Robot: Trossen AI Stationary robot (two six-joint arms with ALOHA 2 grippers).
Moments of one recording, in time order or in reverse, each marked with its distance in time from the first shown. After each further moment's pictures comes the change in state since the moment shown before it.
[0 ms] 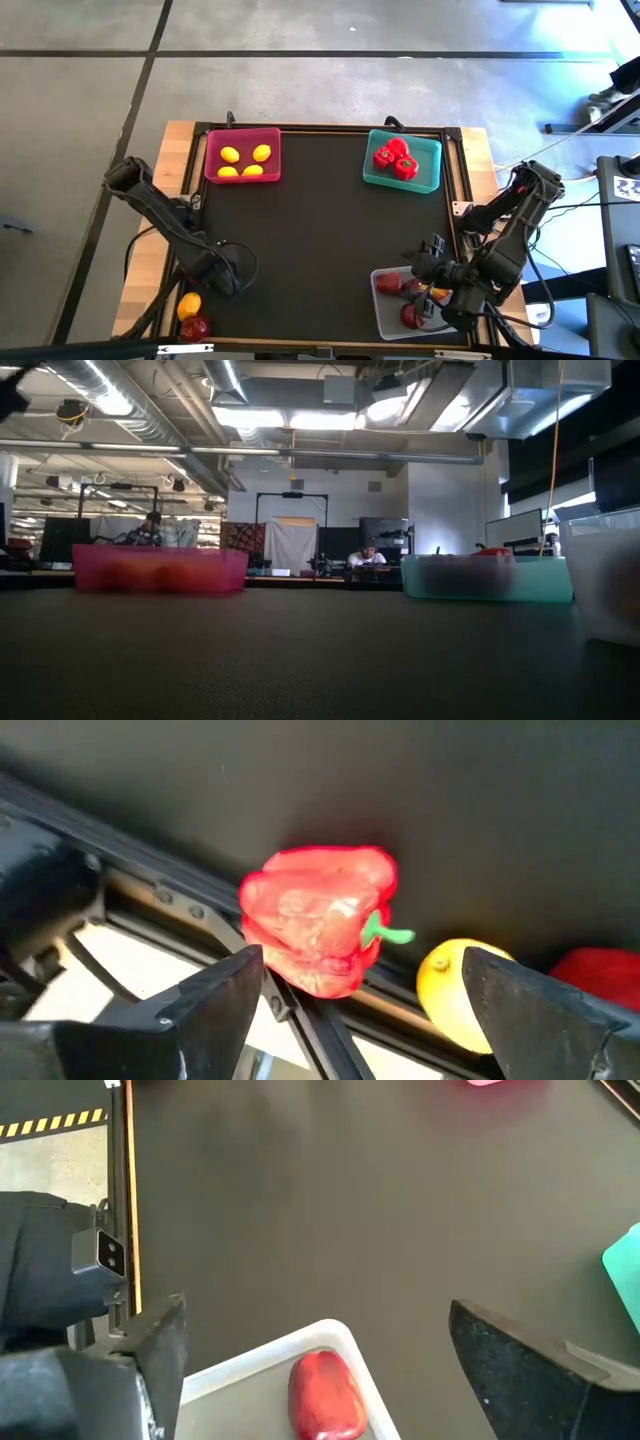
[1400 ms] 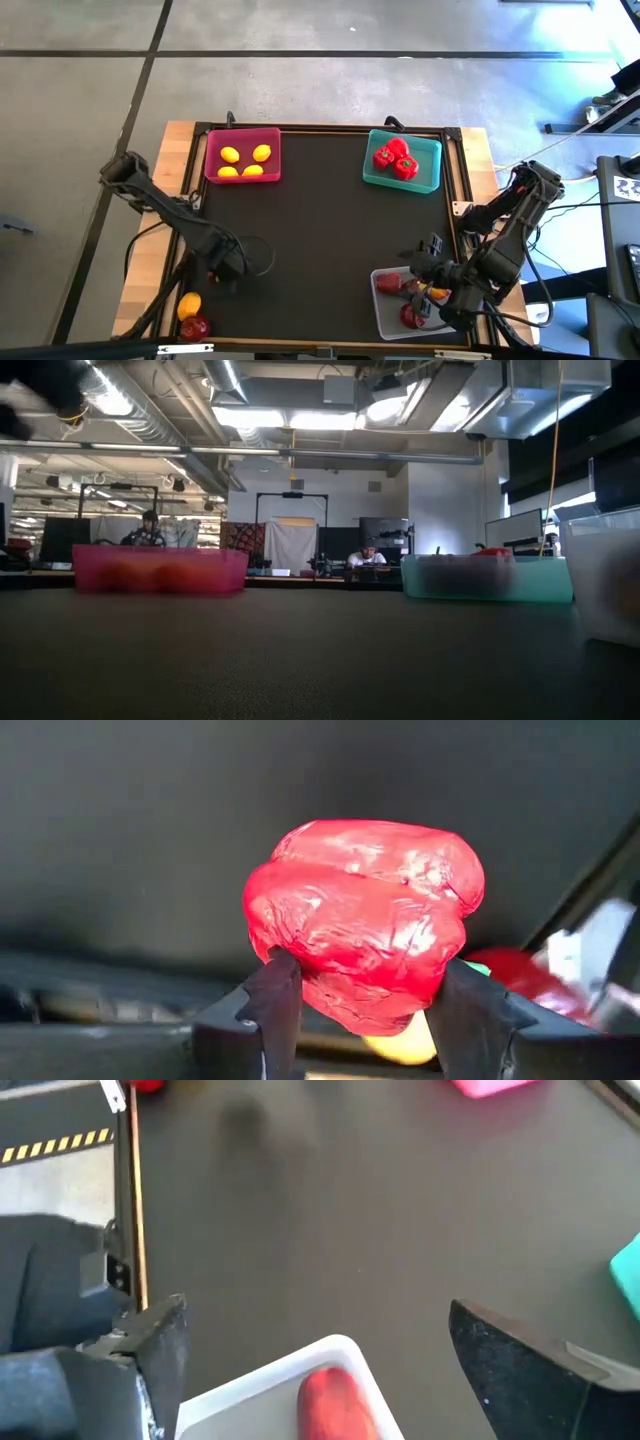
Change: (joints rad) left arm 0.149 -0.078 -0.031 0.170 0.044 0.267; right arm -0.013 0.002 -0.001 0.037 0.025 0.001
